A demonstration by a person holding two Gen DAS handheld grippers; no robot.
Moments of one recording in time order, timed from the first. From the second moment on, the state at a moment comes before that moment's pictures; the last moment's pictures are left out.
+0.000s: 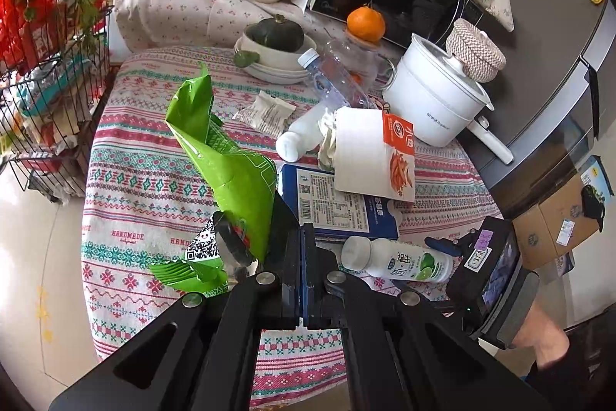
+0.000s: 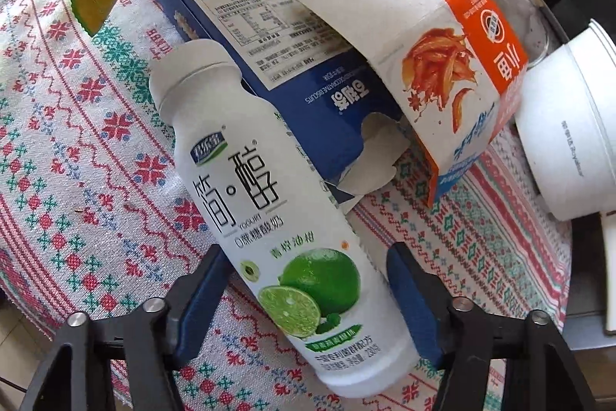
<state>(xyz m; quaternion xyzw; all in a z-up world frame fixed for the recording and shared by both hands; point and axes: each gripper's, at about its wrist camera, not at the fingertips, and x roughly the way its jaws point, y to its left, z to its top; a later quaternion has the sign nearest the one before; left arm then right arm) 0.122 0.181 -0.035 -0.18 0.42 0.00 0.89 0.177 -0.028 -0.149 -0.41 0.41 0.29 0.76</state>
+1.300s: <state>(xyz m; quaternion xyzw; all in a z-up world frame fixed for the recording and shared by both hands) 0.114 0.145 -0.032 -0.17 0.44 -0.09 0.88 0.195 -0.155 -0.127 -0.04 0.57 0.14 0.81</state>
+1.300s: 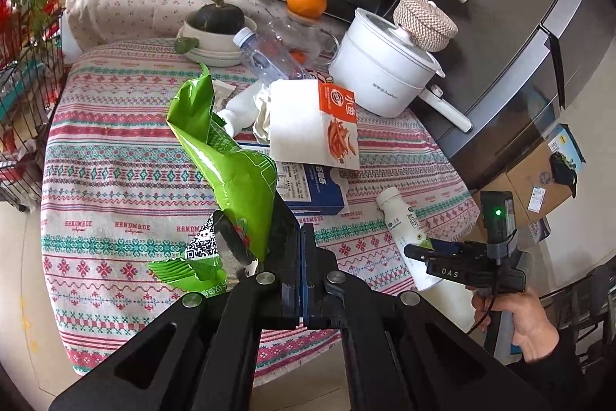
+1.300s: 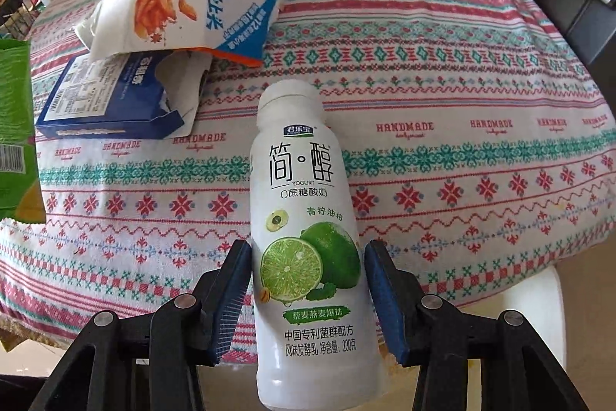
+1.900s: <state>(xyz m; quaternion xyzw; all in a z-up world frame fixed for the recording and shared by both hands) 0.112 0.104 -0.012 -0.15 0.43 -0.14 0.88 0.192 -0.169 -0.088 0.03 0.56 0.17 0.81</state>
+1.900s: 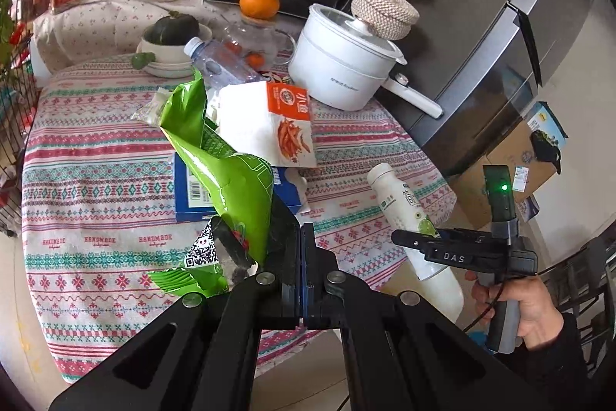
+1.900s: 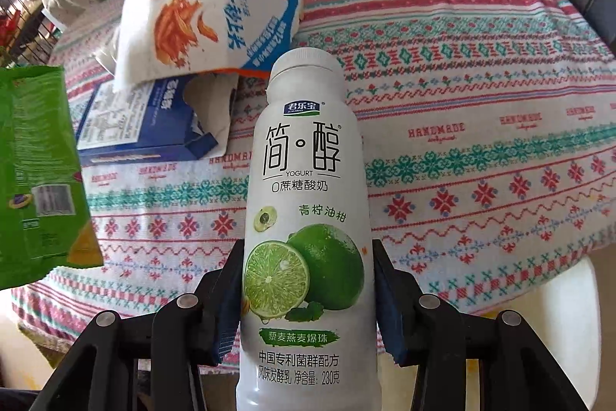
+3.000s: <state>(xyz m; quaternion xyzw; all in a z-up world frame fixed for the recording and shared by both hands) 0.089 -0.192 -0.110 0.05 0.47 -0.34 0.81 0.067 -0.394 -0.077 0.19 0.53 0.01 0.83</state>
